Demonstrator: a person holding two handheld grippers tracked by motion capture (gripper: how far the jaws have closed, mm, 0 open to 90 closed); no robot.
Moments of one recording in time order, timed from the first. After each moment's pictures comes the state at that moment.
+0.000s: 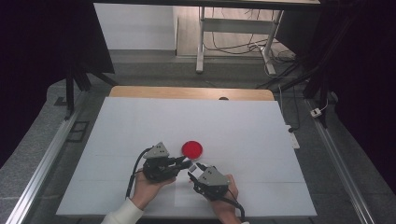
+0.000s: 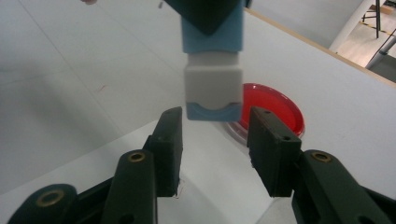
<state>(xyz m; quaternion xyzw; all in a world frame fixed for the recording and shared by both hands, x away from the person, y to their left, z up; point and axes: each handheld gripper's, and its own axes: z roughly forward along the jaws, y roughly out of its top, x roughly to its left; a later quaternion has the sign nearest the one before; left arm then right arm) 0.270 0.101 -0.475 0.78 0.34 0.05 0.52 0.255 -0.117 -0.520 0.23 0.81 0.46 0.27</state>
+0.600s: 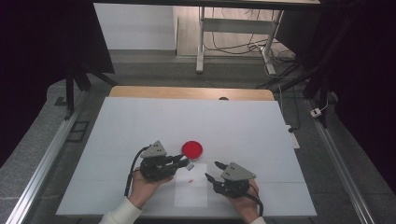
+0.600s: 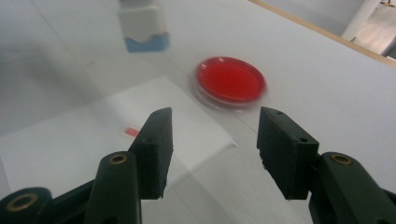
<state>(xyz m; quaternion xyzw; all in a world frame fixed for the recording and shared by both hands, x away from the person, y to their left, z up) 0.271 0.107 -0.472 0.78 0.34 0.06 0.52 0.266 -0.180 -0.507 0.24 0.83 0.45 0.23</state>
